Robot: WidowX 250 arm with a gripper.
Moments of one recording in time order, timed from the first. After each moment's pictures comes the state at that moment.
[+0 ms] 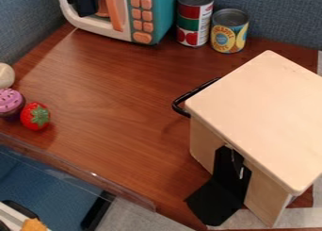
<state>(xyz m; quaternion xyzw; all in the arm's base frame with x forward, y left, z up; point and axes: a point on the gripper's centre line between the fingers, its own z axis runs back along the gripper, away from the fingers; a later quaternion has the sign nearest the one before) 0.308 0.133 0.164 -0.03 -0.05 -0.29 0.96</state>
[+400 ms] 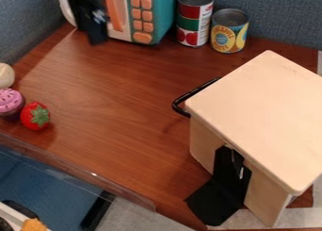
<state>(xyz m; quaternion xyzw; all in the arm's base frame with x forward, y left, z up) 0.307 0.102 0.126 -0.03 -0.02 -0.30 0.95</state>
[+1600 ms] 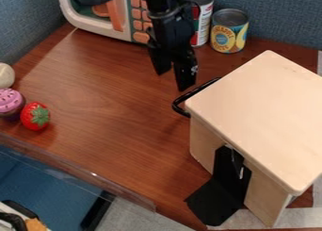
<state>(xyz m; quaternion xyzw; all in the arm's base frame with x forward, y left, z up) 0.342 0.004 0.063 -0.05 -0.09 -0.23 0.97</state>
